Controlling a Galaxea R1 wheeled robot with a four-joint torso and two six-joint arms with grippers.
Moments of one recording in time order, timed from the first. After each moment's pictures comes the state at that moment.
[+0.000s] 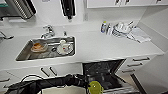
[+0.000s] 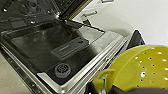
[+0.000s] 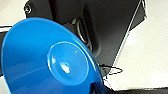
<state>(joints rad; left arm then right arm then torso) 0.45 2.67 -1.59 0.32 0.49 -0.50 -1.47 2.81 -2.42 -0.46 0.18 0.58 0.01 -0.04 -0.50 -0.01</state>
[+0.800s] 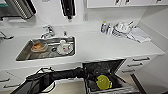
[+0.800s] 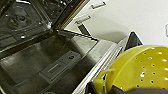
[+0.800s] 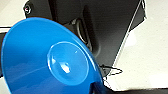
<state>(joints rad) 0.34 2.87 -1.71 0.32 0.56 -0.50 -1.47 2.82 -2.43 -0.46 0.17 0.58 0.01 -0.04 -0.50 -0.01</state>
